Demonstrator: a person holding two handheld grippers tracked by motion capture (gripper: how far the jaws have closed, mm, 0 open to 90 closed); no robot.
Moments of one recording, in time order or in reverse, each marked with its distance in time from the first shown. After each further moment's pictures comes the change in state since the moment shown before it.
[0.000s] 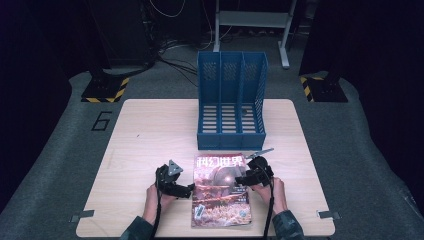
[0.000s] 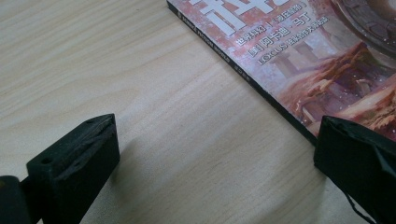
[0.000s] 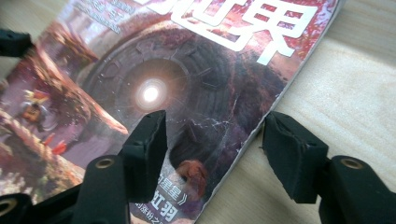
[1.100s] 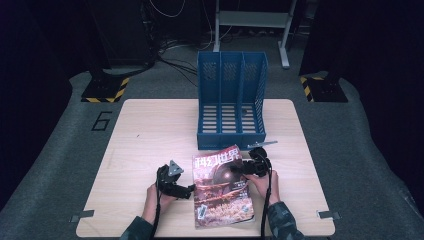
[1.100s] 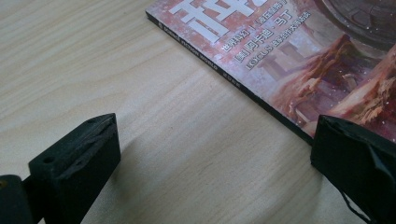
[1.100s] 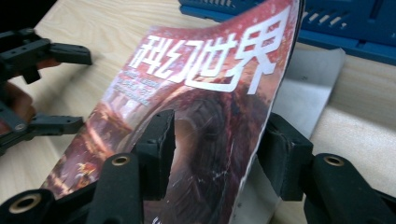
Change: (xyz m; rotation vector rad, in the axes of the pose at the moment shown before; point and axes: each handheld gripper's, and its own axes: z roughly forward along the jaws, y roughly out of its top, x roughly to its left) left arm -0.002 0.000 0.001 -0.015 -0.035 0.005; right arm -0.012 0.023 0.007 -0.145 0.160 0.111
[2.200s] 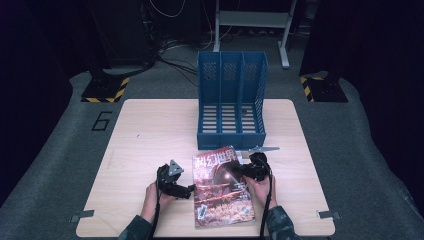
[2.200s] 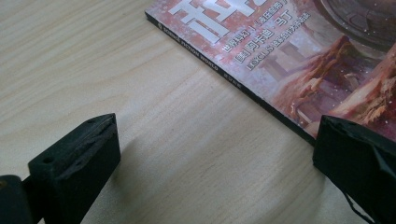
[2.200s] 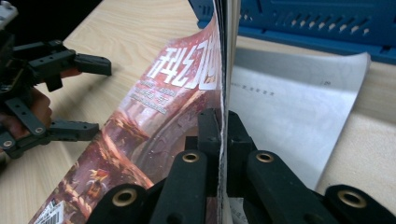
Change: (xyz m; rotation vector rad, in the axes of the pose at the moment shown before) left arm 0.002 0.002 0.000 0.019 -0.007 0.013; right arm 0.005 -0.017 0.002 -0.117 0.060 -0.016
